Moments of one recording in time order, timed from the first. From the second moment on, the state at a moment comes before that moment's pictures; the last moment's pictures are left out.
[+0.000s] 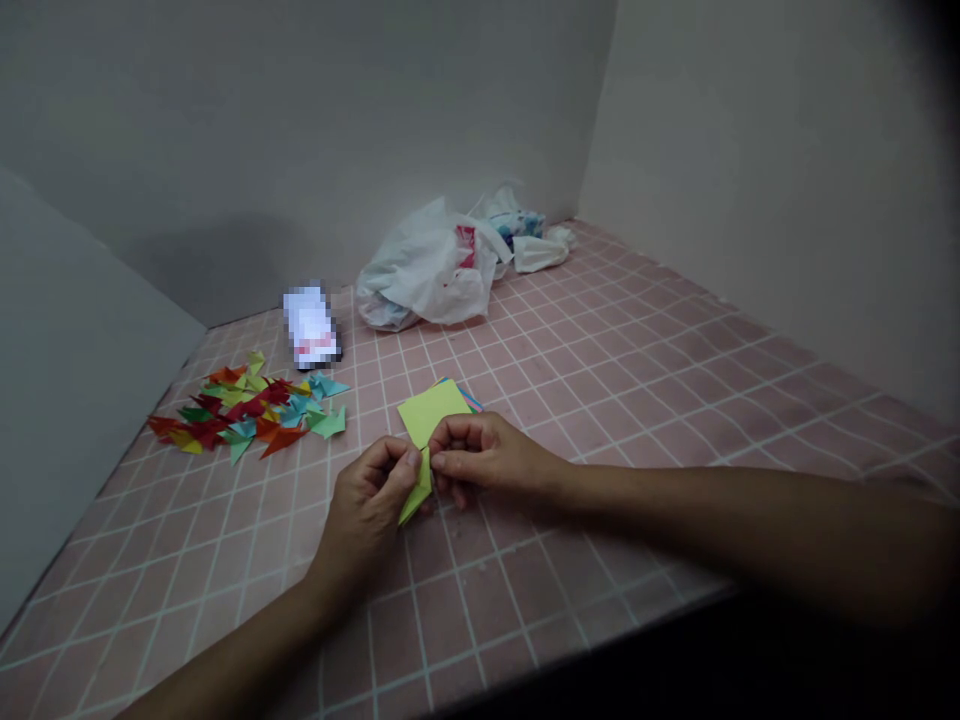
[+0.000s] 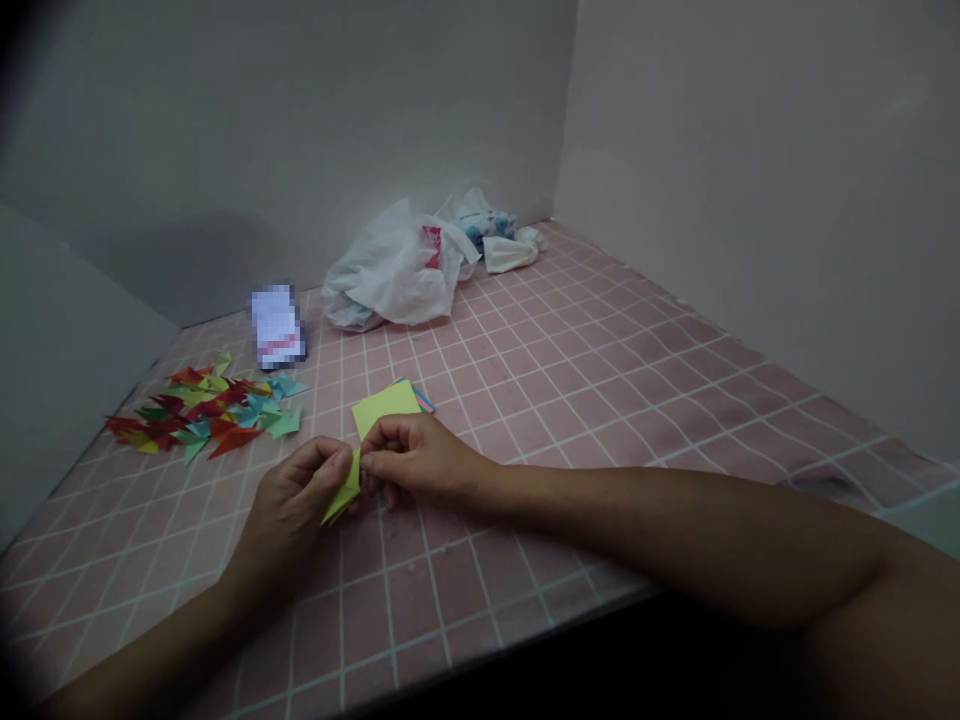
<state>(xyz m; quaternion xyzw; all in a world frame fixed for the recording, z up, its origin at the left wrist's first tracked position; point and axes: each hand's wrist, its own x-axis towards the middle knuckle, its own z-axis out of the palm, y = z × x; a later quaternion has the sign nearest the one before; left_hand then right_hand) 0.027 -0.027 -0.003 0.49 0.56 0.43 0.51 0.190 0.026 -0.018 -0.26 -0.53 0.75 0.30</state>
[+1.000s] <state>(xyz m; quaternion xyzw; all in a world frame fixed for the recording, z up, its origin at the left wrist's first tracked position) 0.025 -0.027 -0.004 0.48 0.56 0.43 0.53 0.190 0.027 -0.019 -0.23 -0.54 0.75 0.29</state>
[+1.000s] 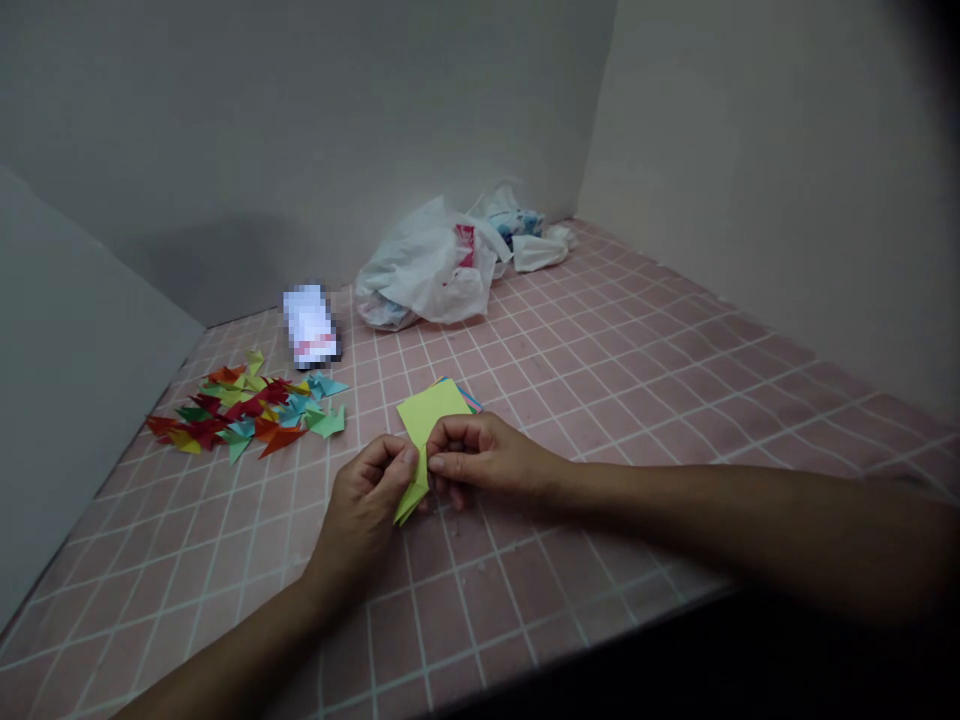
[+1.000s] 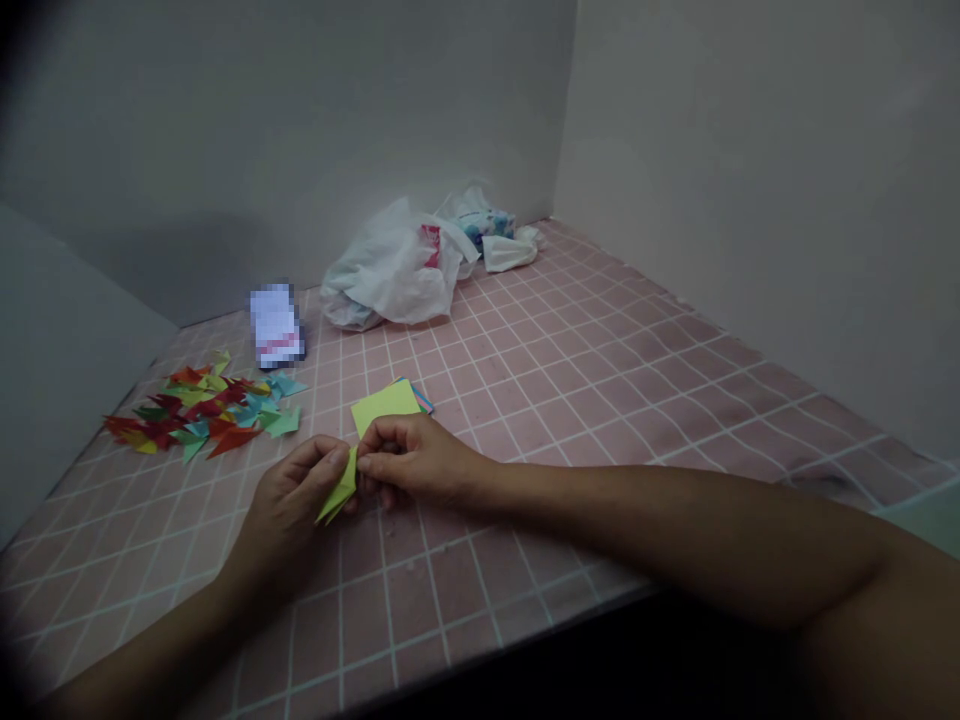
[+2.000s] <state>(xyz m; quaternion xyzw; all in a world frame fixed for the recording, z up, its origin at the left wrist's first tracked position) 0.028 -0.029 -0.002 0.55 0.58 0.41 0.43 0.190 0.025 -0.019 -0.30 -0.61 0.67 0.30</state>
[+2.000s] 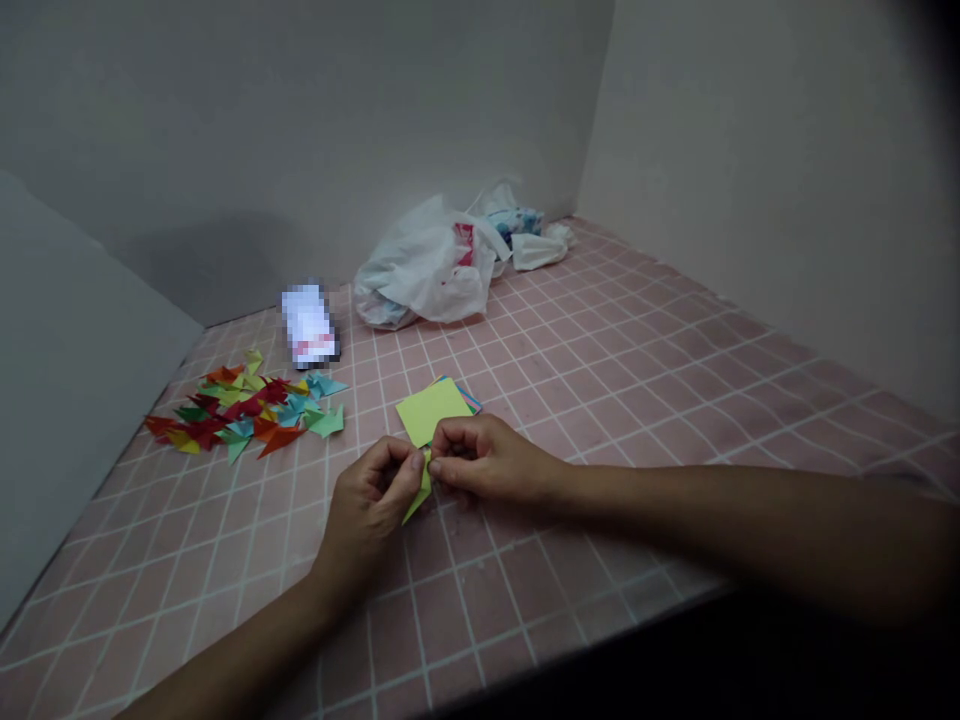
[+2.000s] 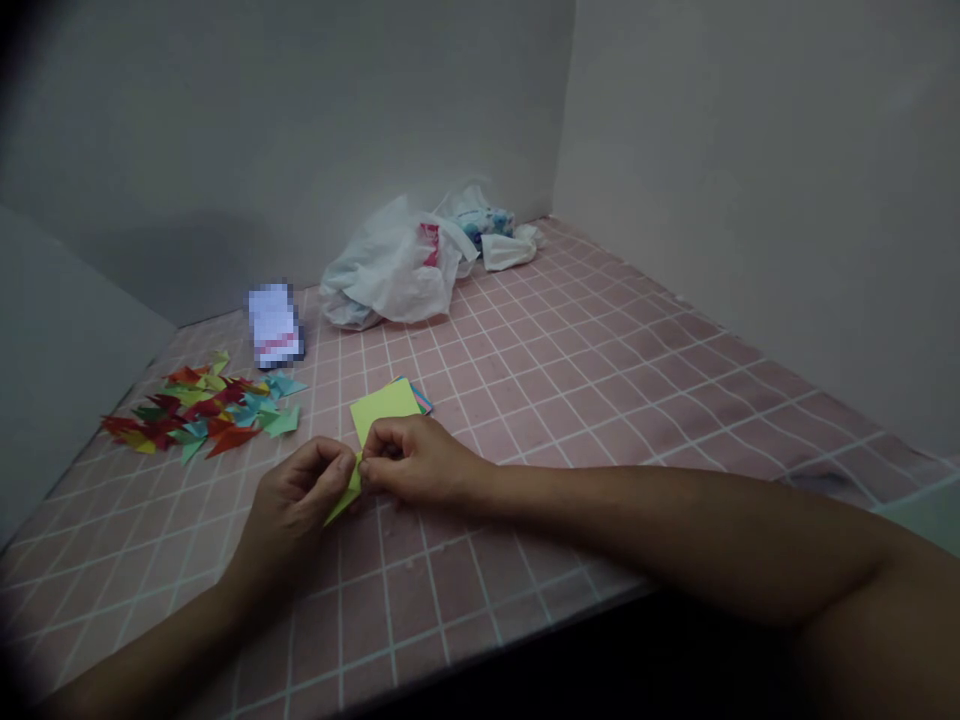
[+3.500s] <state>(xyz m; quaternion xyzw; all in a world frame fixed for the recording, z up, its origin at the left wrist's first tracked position) 0.026 -0.027 -0.004 0.47 0.54 0.42 0.55 0.192 0.029 -0.019 -0.23 -0.56 0.74 0.30</state>
